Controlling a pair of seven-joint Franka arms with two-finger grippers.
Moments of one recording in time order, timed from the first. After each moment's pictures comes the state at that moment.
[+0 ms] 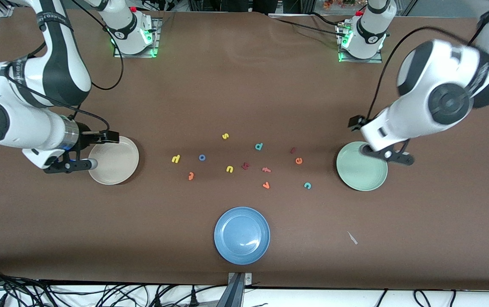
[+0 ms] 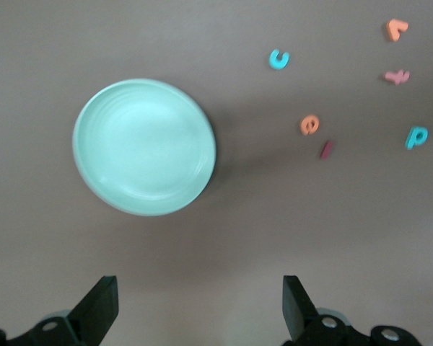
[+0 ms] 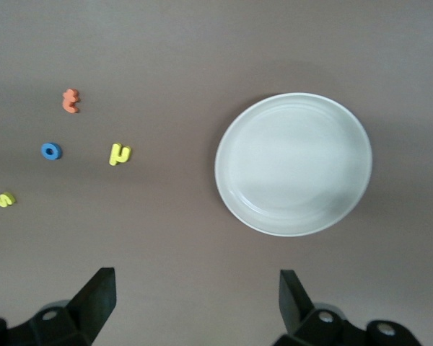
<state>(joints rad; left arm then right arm) -0.19 0.38 -0.11 -1.49 0.00 1.58 -0.07 0.18 0.34 -0.04 -1.61 0.10 1.72 0.03</state>
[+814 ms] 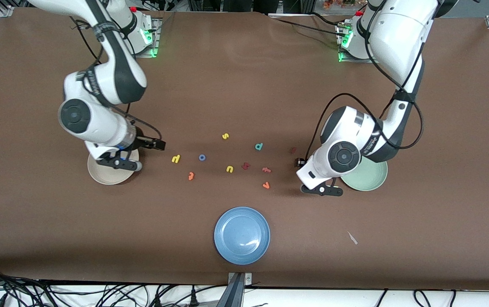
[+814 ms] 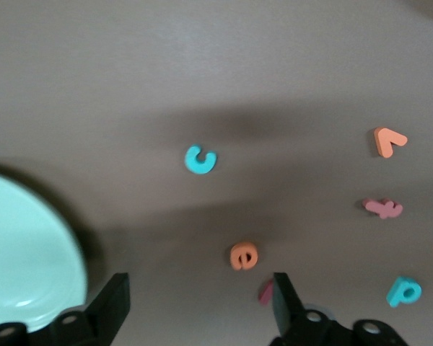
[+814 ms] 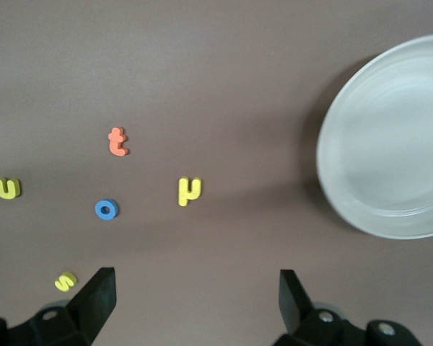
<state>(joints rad) -0.33 0.72 -0.11 -1.42 0.00 1.94 -0.33 0.29 0.35 0.06 -1.83 0.11 2.08 0.49</state>
